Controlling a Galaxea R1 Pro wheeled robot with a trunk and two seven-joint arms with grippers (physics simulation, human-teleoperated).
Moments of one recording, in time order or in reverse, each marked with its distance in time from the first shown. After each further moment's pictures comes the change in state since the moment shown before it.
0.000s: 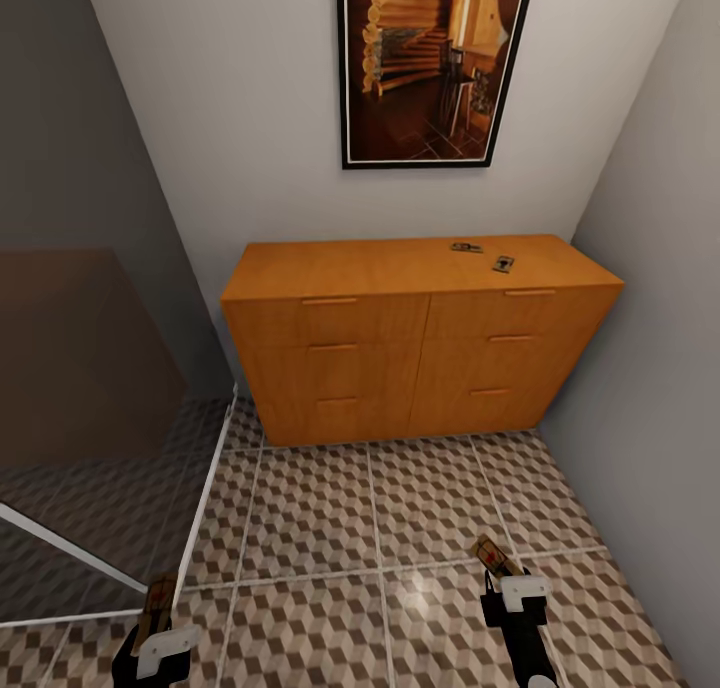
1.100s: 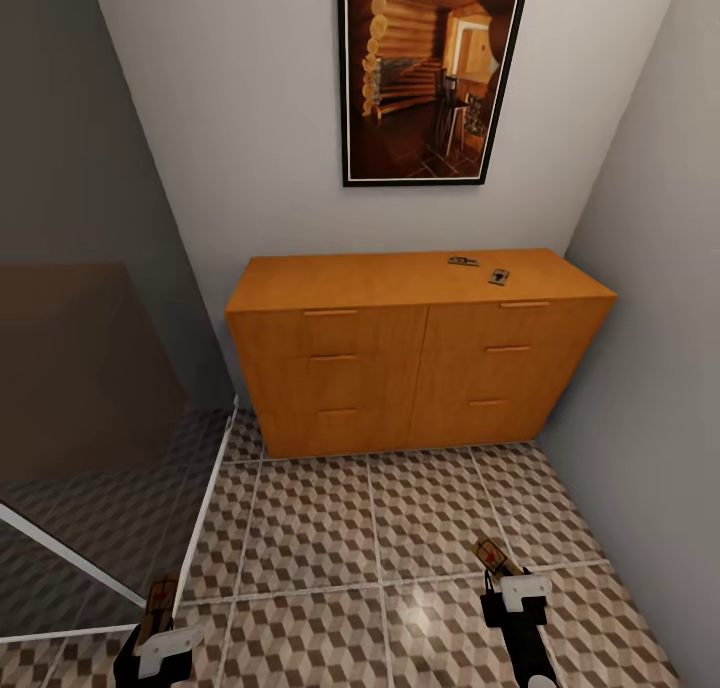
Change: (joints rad) left arm 0.000 -0.003 -0.001 -0.001 0.000 0.000 -0.003; right arm 0.000 0.000 0.000 0.000 0.001 -0.001 0.000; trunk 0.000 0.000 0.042
